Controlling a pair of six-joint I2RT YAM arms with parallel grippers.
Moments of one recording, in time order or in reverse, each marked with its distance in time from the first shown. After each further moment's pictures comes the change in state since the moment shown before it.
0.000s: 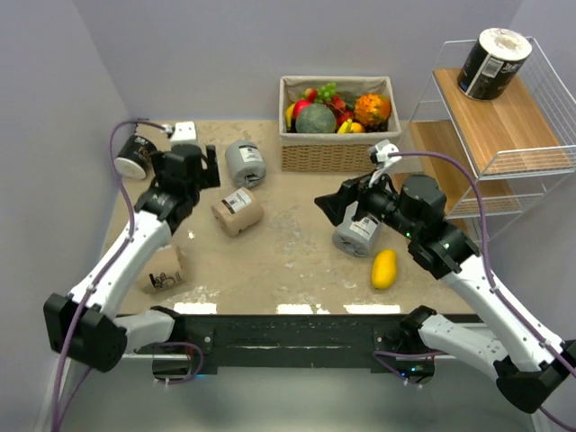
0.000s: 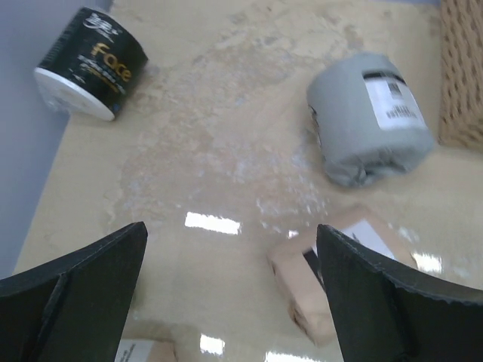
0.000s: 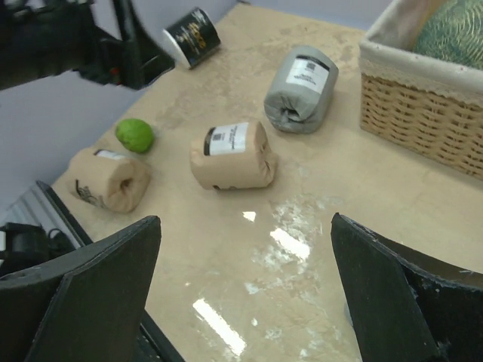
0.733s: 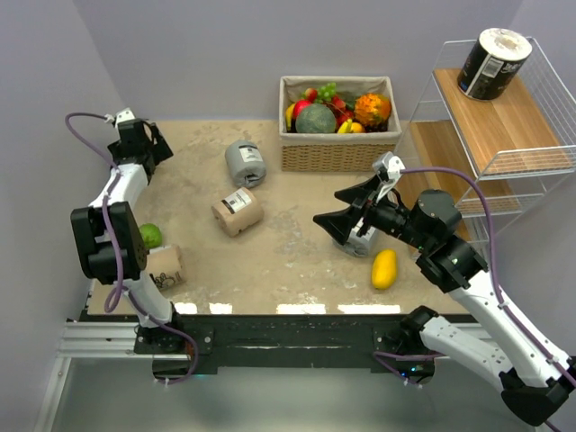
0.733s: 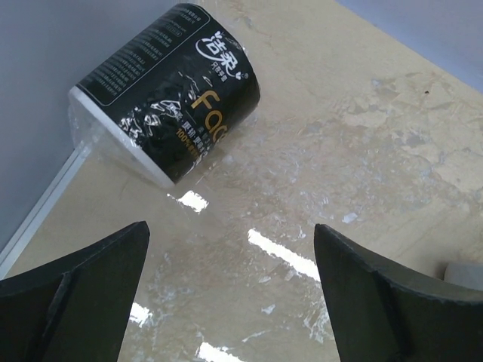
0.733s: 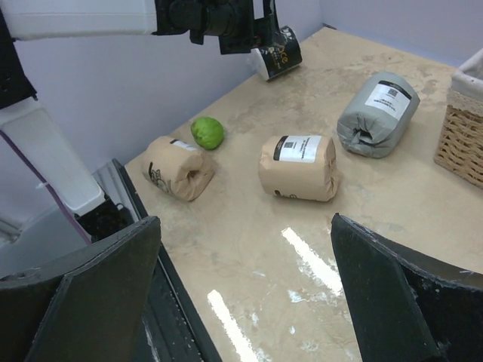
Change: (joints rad) left arm 0.564 0.593 0.252 0.279 0.319 -0.095; right arm 0.003 -0.130 -0.090 0.106 -0.214 0.034
